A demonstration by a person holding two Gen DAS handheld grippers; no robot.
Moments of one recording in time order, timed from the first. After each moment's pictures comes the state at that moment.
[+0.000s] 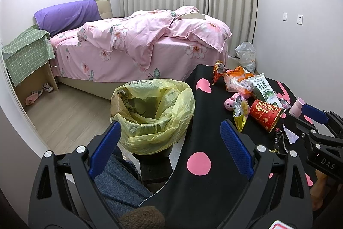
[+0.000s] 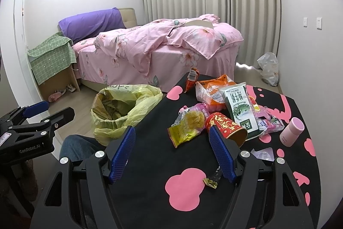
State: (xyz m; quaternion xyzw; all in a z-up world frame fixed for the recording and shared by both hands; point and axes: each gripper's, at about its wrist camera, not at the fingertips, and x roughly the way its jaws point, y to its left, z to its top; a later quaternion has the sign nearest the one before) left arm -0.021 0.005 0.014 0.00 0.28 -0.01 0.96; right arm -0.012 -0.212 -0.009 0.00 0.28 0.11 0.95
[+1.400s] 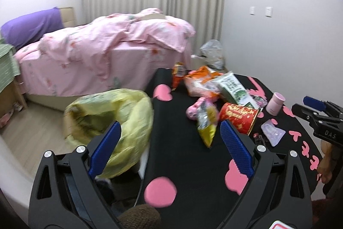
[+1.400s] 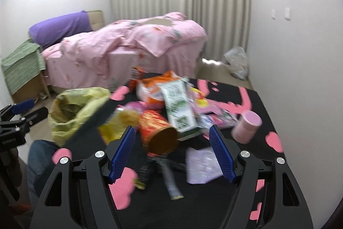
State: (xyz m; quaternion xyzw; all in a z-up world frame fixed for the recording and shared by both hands) left arm 0.036 -0.051 -0.007 0.02 0.27 -0.15 0.95; right arm 0.005 -0.322 -0.027 0.02 0.29 0.00 0.96
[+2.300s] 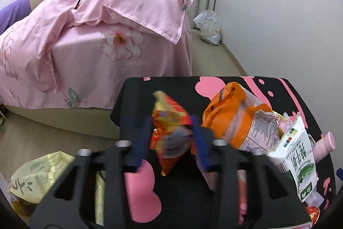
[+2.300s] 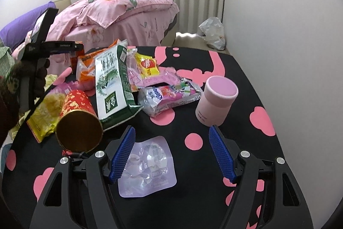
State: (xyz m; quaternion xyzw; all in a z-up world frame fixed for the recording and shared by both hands) left arm 0.338 -0.144 -0.067 0.04 0.38 -0.18 0.91; right arm 0.074 -0.393 -0.099 0.04 0.37 -0.07 0.93
